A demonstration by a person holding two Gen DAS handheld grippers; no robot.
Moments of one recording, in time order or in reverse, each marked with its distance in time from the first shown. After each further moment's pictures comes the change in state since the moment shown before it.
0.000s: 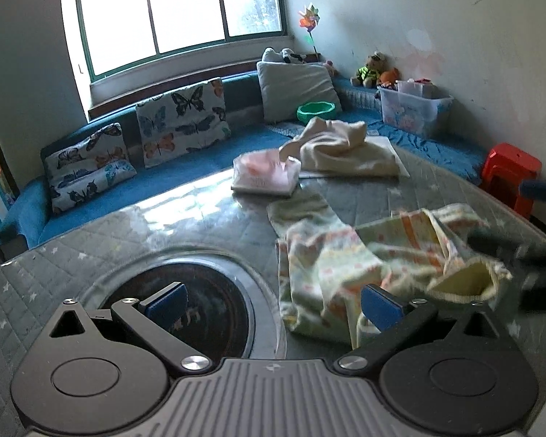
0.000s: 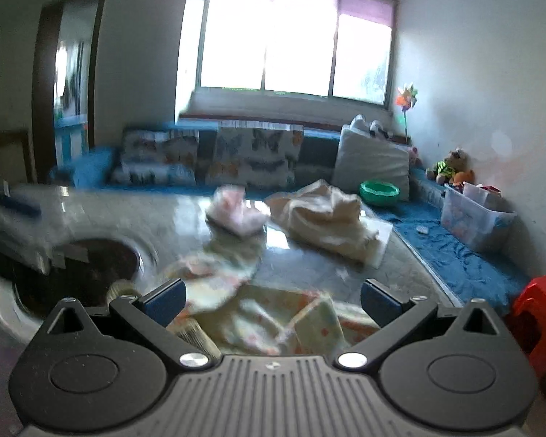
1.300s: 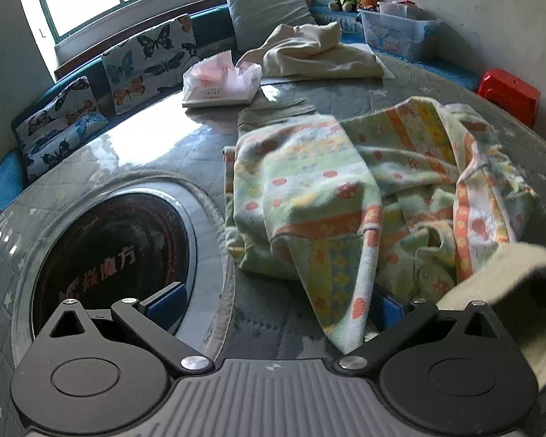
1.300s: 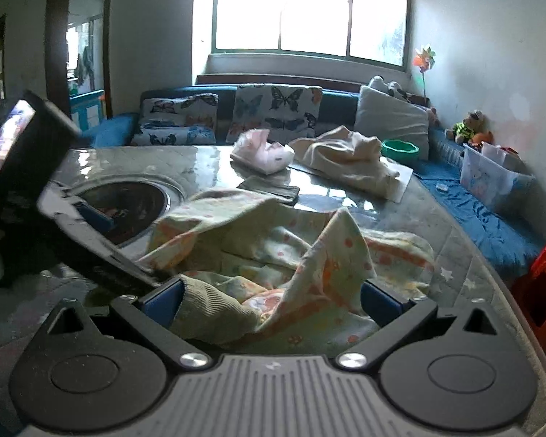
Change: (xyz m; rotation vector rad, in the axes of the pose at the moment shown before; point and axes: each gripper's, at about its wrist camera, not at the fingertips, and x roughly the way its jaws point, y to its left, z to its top) left arm 0.061 -0.009 -0.051 0.114 0.247 -0.027; right arm -0.015 0.001 -0.056 0.046 0.119 0.078
